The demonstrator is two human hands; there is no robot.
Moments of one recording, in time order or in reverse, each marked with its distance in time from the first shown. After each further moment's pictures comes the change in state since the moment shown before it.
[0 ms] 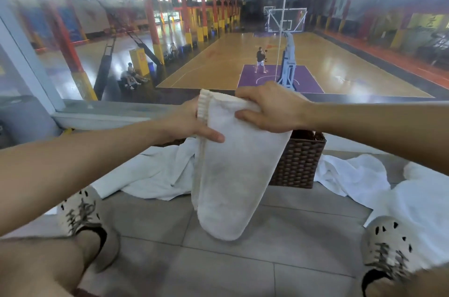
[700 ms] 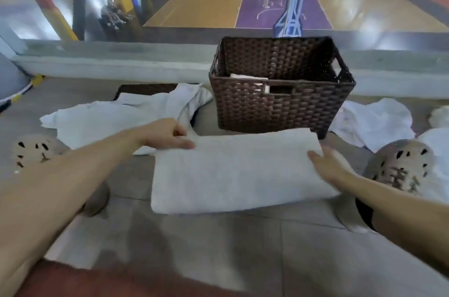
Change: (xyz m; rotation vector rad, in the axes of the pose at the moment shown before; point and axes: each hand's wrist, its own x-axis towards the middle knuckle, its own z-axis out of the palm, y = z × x) left_hand 0.018 -0.243 0.029 0.616 -0.342 -0.367; right_hand -0.177 0.146 0.294 0.458 -0.255 1.107
